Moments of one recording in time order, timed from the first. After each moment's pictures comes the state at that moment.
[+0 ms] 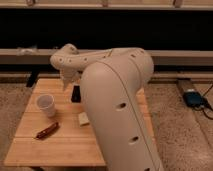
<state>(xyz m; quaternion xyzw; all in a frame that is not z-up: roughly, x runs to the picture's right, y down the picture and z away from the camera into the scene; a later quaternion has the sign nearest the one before) -0.190 -0.026 0.867 -0.09 -0.23 -0.80 0.55</state>
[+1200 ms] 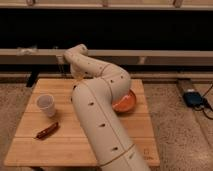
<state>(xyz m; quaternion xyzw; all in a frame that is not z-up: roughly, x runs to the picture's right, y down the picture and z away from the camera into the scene) -0.180 -0.071 1.007 -0.08 -0.23 -0.80 0.56</state>
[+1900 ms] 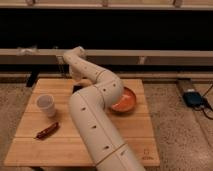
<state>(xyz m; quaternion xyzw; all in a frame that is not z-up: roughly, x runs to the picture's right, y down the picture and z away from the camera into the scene) -0.196 -0.062 1.035 -0.08 -0.23 -0.80 0.54</state>
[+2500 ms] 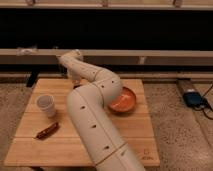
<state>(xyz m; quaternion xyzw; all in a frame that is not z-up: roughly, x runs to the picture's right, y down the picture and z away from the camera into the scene) -0.204 -0.033 1.023 -0.10 -0.24 -0.81 0.52</state>
